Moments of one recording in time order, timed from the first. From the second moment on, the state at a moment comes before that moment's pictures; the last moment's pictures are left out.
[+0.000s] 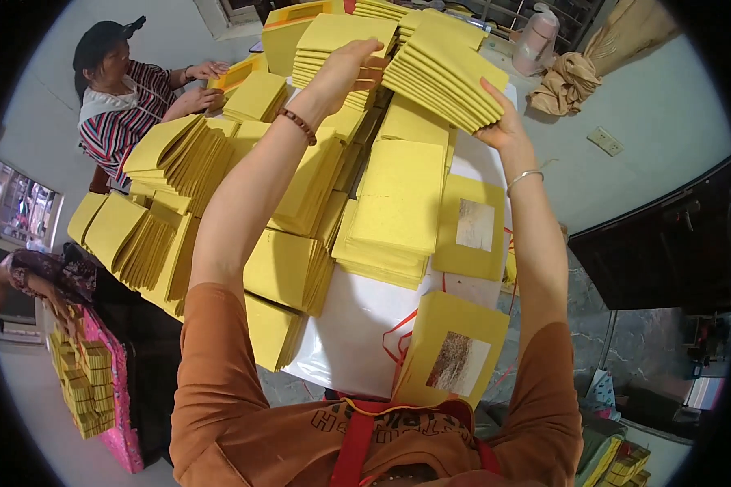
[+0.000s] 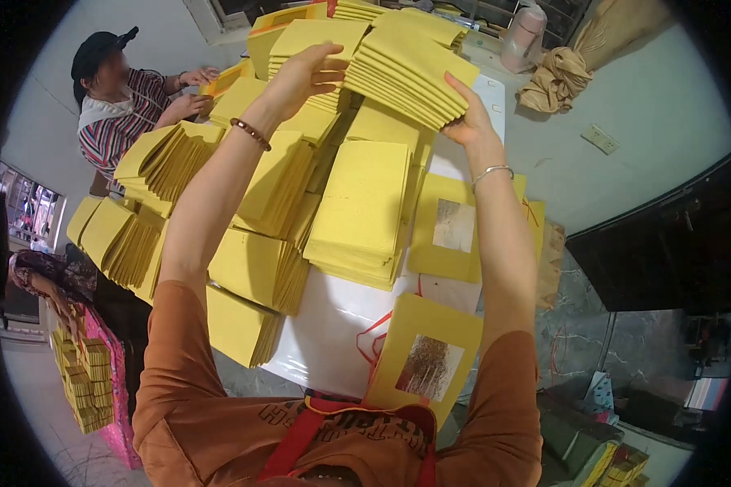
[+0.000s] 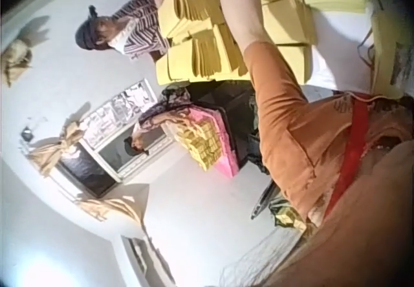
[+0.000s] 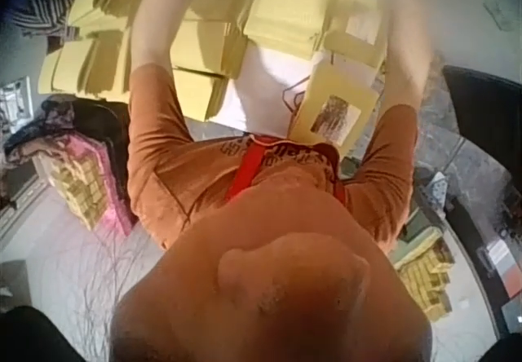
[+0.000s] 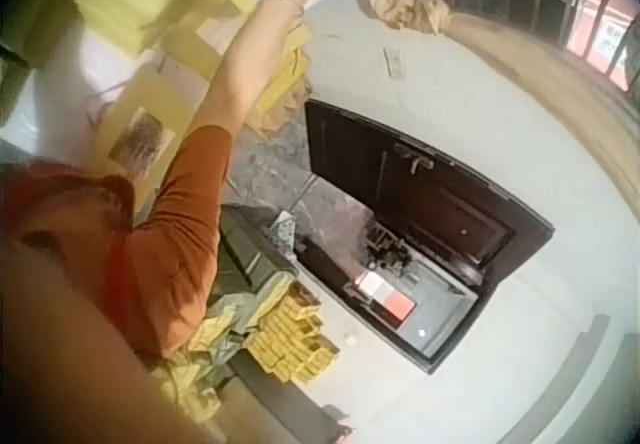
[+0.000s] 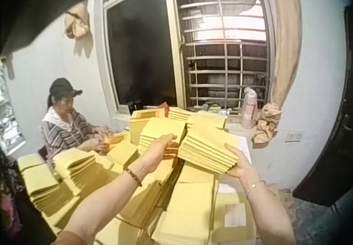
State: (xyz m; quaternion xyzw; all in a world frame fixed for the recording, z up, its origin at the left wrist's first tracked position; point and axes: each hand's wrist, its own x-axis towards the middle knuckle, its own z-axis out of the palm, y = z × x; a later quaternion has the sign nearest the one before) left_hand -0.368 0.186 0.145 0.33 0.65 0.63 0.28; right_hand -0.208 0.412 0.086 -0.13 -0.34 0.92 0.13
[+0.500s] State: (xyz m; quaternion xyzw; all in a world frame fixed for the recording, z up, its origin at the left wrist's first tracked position) left_hand -0.368 0.186 0.097 0.26 0.72 0.58 0.28; right_hand -0.238 0.422 0.056 -0.23 -0.33 0.91 0.10
